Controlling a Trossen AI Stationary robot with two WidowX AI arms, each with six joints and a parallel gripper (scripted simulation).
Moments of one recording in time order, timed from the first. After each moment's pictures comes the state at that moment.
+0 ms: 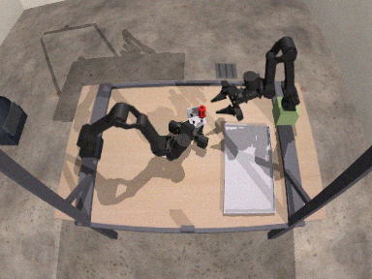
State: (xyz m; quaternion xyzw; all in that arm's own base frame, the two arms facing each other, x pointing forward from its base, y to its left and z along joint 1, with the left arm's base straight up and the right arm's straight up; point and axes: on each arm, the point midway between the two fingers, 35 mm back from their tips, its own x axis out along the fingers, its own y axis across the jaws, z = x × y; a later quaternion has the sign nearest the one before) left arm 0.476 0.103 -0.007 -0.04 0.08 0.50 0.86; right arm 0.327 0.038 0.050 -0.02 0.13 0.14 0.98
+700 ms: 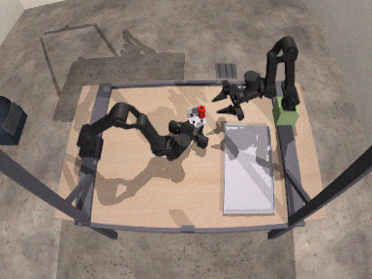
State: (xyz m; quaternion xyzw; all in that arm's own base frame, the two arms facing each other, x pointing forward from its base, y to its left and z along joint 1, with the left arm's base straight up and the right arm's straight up) left arm 0.476 0.103 -0.007 -0.04 0.08 0.50 0.86; right arm 0.323 0.037 0.051 -0.02 0.13 0.14 0.98
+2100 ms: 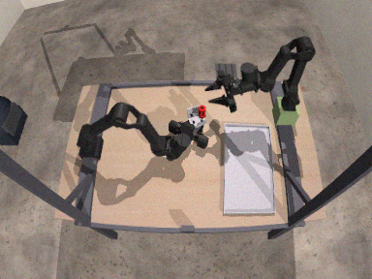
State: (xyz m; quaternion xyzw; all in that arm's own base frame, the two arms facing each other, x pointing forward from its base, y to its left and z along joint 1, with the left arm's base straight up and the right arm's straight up) left arm 0.476 0.103 -0.007 -0.04 0.08 0.50 0.86; right arm 0.354 0.025 0.105 -0.02 0.10 0.10 0.99
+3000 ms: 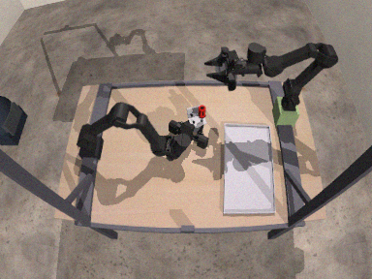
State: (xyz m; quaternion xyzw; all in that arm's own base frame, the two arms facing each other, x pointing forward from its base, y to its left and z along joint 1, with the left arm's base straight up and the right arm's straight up) left arm 0.476 0.103 -0.007 -0.04 0.08 0.50 0.86; right arm 0.357 0.007 0.234 -0.01 0.02 0.03 1.00
